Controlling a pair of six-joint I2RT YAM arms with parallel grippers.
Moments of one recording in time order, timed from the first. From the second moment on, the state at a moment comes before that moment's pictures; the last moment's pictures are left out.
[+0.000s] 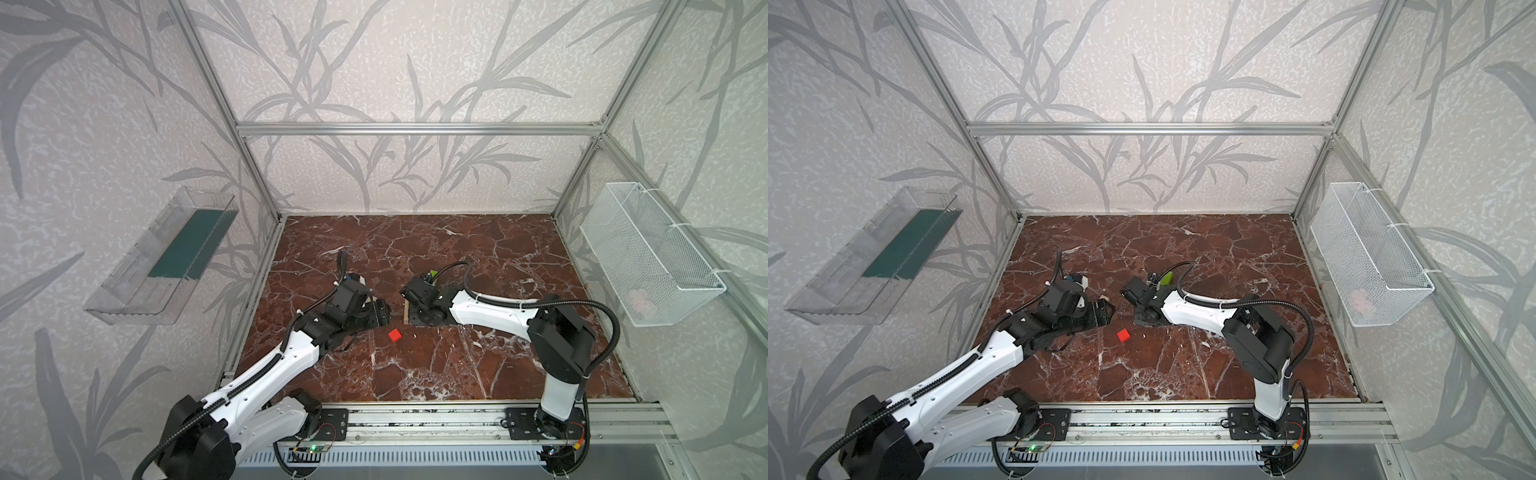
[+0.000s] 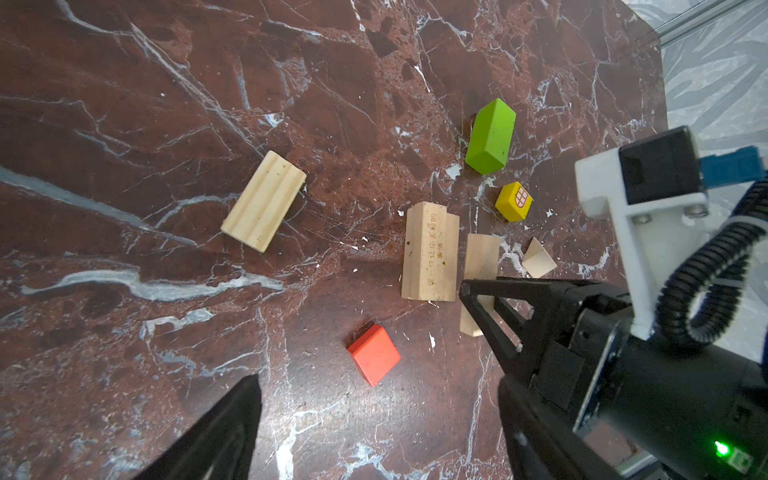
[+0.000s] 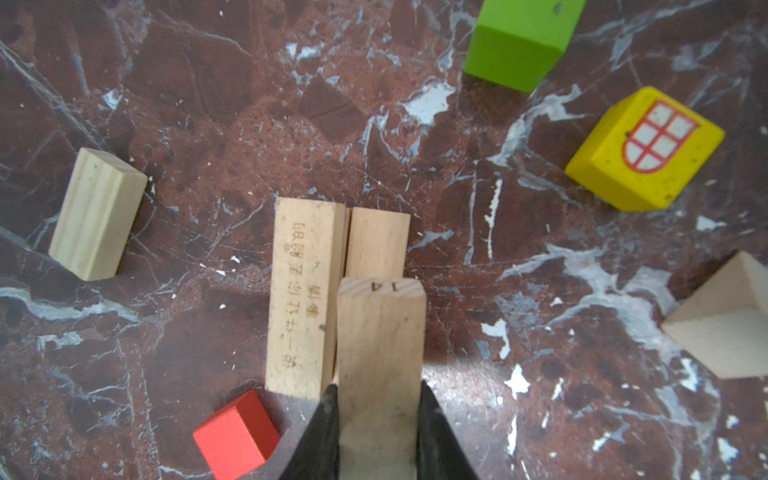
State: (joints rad) left arm -0.56 1.03 0.69 -0.49 0.01 -0.73; right arm 0.92 1.86 1.26 -0.56 0.19 0.90
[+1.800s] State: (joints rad) left arm -0.53 1.02 0.68 -0.48 0.04 -0.73; right arm 0.88 1.92 1.28 -0.49 0.18 0.92
